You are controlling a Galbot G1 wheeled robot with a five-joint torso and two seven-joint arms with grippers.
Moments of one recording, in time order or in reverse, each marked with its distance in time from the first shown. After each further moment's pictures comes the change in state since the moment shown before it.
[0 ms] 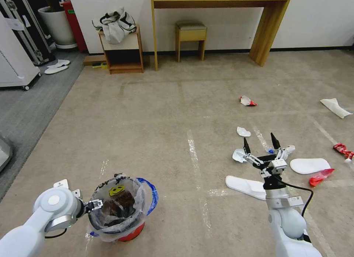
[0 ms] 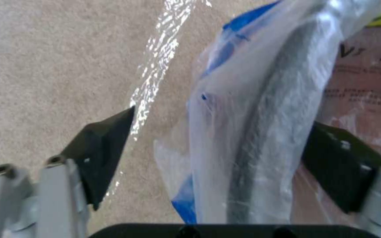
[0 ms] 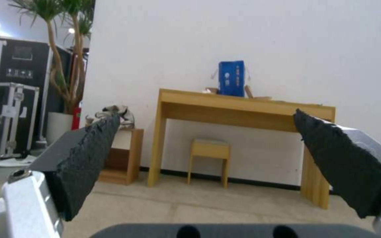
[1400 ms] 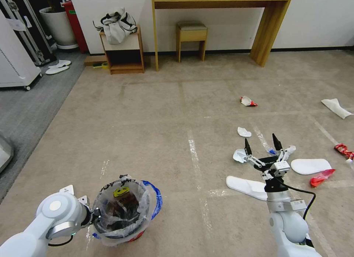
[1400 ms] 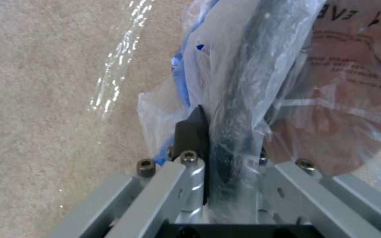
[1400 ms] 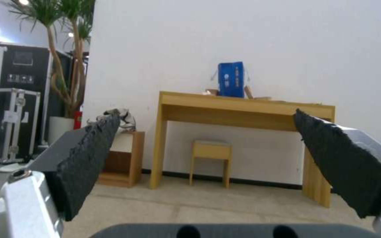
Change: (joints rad) left arm 0.057 -0.017 -0.014 -0.081 -0.088 0.001 -0.034; right arm -0.040 -0.003 0.004 0.040 0.028 -0.005 0.003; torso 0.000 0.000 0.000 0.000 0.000
